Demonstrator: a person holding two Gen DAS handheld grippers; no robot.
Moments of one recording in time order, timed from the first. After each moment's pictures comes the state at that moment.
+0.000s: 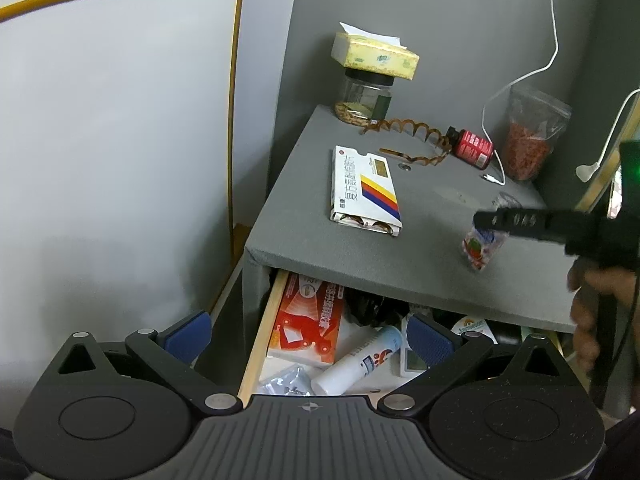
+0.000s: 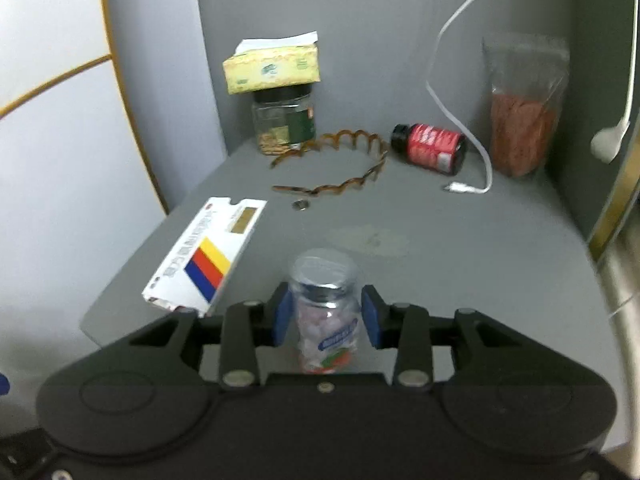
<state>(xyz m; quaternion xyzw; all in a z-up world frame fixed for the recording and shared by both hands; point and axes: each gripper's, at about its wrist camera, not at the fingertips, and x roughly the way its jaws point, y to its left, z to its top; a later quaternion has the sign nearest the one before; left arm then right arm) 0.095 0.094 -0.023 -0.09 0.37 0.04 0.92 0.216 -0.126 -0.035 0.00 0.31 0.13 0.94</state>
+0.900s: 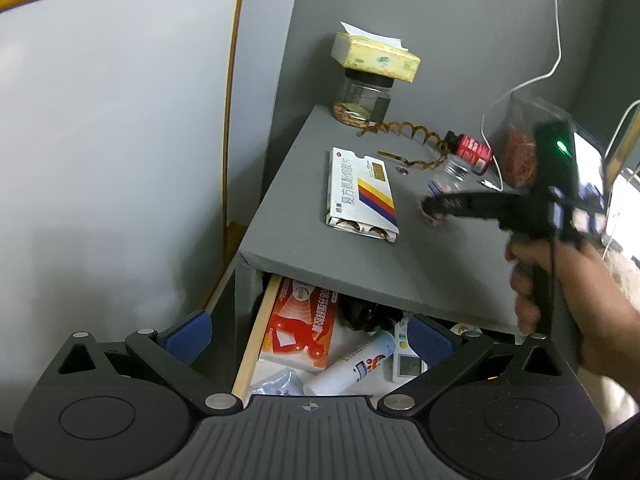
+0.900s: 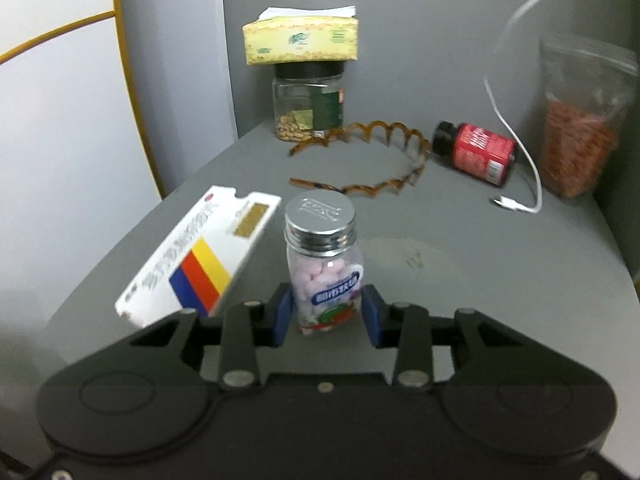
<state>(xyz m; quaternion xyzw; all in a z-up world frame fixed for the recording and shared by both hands) 0.104 0.092 -0.022 -0.10 0.38 0.03 0.92 0.283 -0.085 -0.055 -0.05 0.31 0.14 0.94</state>
